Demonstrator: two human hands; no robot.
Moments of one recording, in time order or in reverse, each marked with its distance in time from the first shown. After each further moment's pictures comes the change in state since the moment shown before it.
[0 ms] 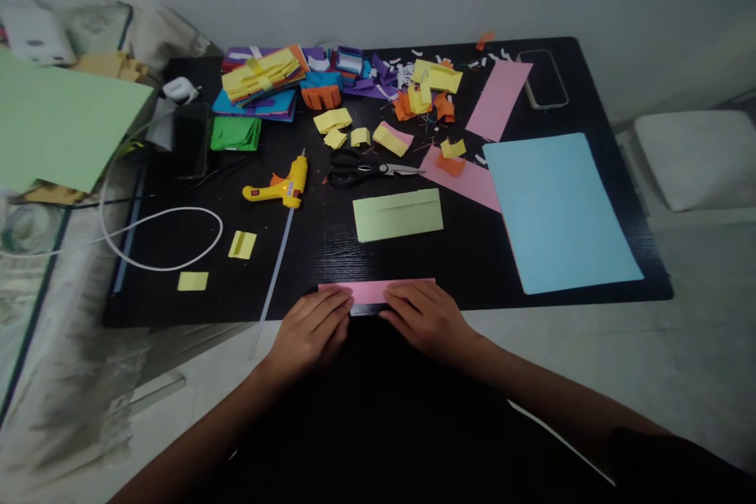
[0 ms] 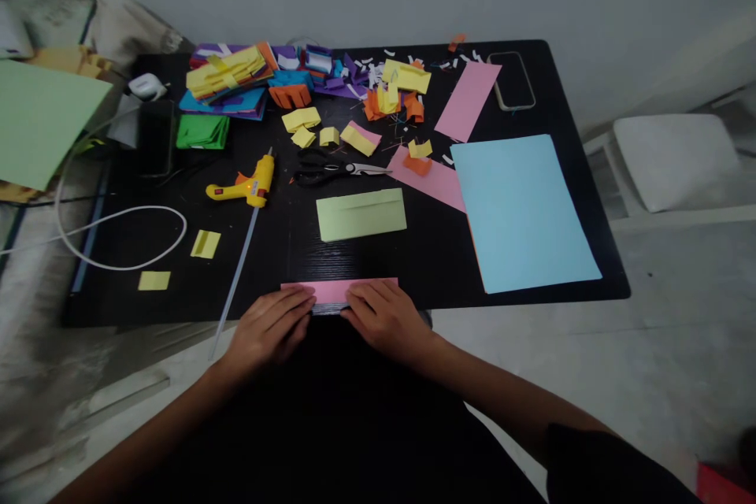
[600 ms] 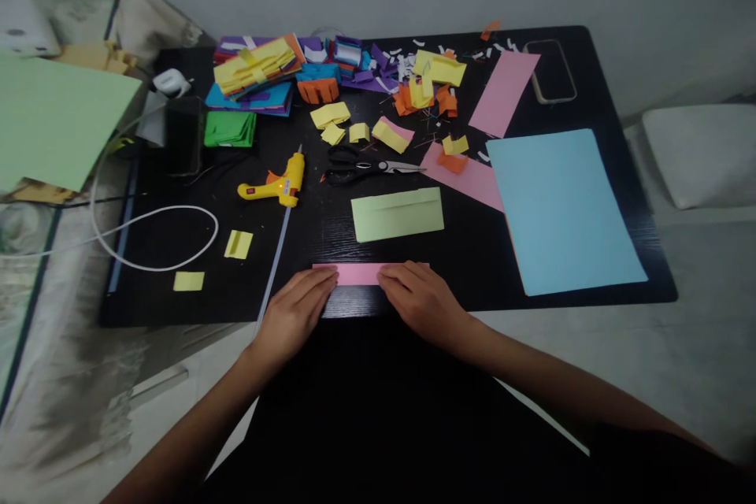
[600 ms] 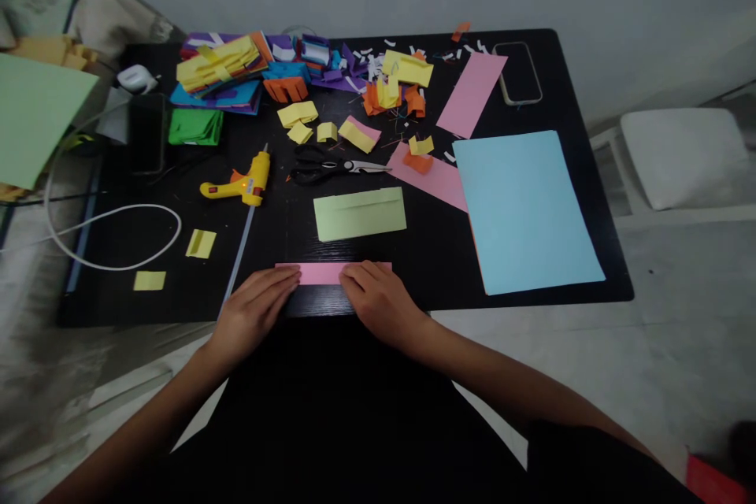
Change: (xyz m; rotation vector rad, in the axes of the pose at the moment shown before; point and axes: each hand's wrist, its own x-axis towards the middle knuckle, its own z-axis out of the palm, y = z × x) left_hand 0.015 -0.026 -0.006 -0.076 -0.035 -0.150; right_hand 0.028 0.013 -0.004 -0.087 -0.161 0.002
